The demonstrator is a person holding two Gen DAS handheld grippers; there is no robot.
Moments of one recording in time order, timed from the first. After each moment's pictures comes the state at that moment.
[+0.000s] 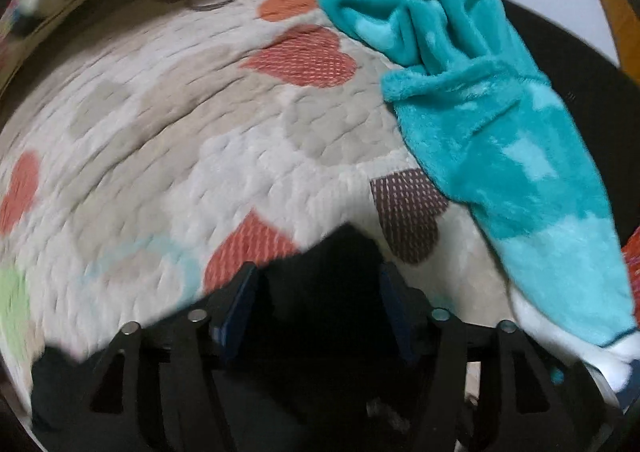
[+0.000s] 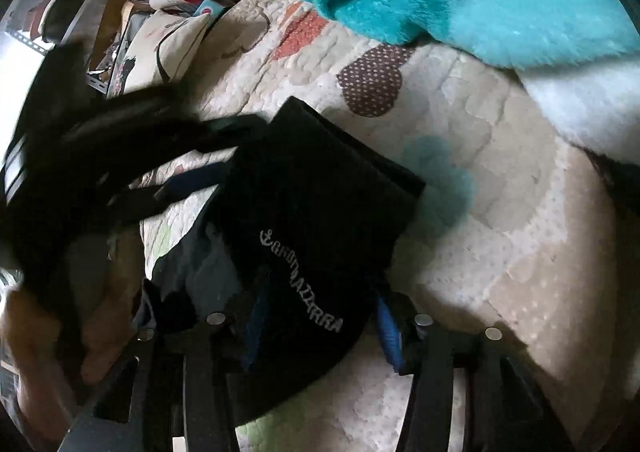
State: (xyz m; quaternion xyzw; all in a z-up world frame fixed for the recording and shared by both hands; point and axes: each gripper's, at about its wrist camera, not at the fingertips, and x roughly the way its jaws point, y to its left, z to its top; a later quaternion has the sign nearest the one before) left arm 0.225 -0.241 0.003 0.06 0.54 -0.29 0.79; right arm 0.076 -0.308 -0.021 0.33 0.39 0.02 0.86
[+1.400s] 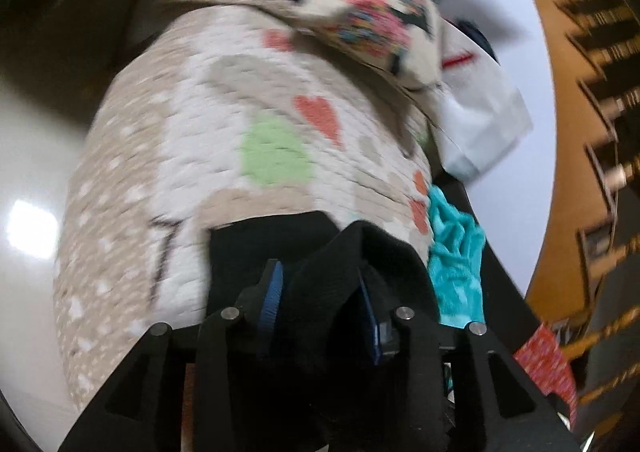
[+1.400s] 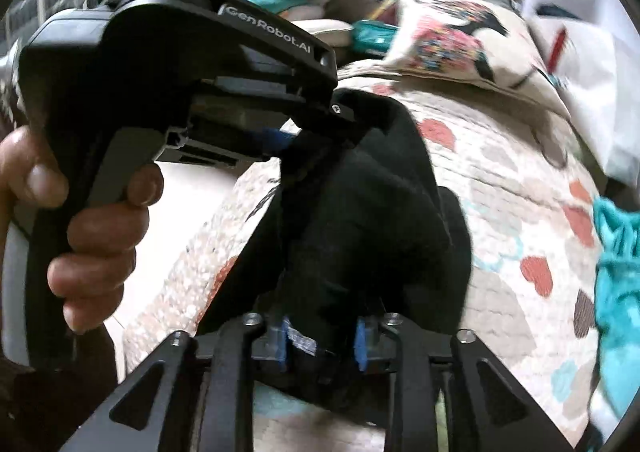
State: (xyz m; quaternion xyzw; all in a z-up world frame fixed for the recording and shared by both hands) left arm 0.117 0.133 -0.005 -0.40 0.43 -0.18 0.79; right arm 0.040 -0.025 0.026 -0.19 0.36 0.24 0.88
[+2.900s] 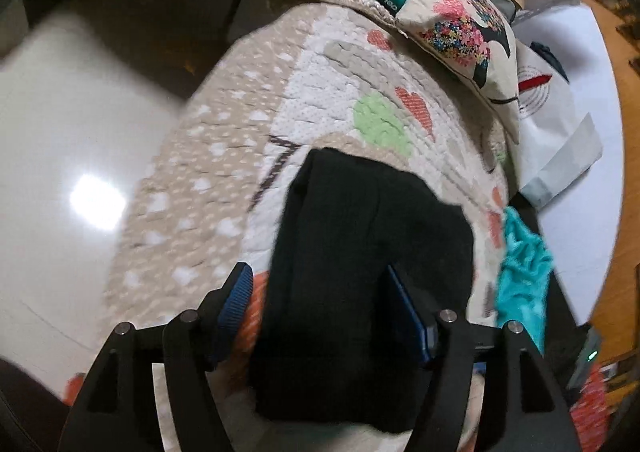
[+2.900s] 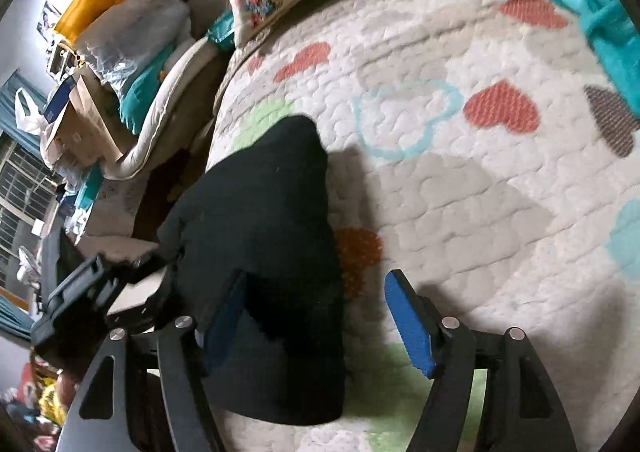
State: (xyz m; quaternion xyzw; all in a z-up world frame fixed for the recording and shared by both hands) left arm 0.049 0.119 -0.029 -0.37 0.45 -0.01 0.81; right arm 0.105 -0.175 0.010 0.15 0.46 0.19 0.85
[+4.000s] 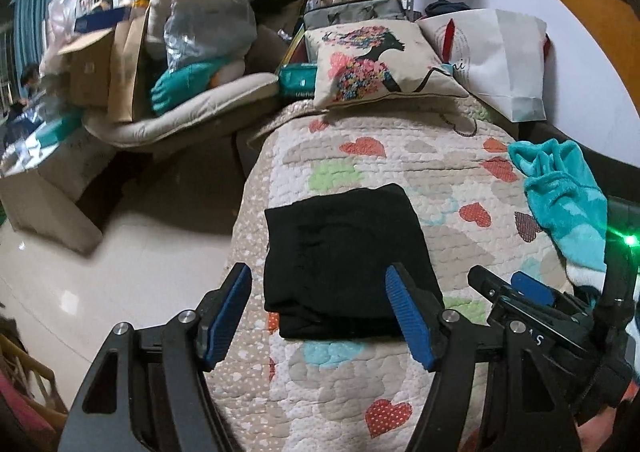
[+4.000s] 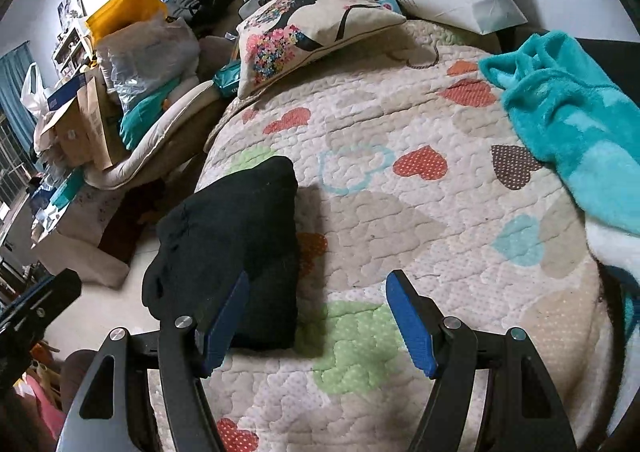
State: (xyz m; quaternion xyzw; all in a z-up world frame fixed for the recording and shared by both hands) left arm -0.069 -0.015 0.097 -0.04 0.33 0.08 0.94; right arm 0.014 -0.198 0.045 0.08 0.36 0.13 0.92
